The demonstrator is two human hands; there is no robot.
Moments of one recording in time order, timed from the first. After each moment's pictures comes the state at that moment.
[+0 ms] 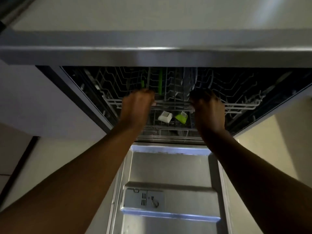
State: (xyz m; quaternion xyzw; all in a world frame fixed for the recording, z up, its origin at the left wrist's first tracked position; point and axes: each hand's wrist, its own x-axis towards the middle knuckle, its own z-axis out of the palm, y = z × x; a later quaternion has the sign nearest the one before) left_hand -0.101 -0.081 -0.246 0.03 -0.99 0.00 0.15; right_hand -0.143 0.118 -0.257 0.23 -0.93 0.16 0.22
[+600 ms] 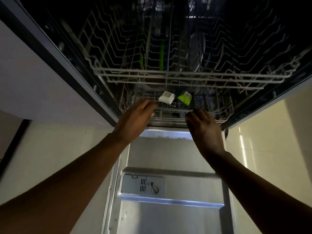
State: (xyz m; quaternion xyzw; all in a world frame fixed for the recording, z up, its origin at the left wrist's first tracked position) left_hand -0.056 -0.104 -0.388 -0.14 -0.97 -0.13 0.14; right_hand -0.083 0.135 -0.373 0.28 -0.94 0.16 0.13
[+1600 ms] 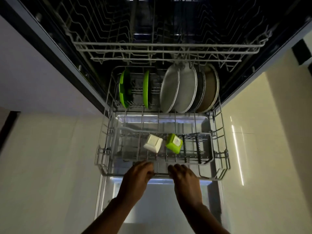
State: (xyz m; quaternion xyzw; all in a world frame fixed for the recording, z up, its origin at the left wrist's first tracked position) left_hand 0.150 0.006 -0.464 0.03 -0.95 -0.31 -0.08; right_hand 0.115 0.182 -0.456 0.21 -0.96 0.18 -0.10
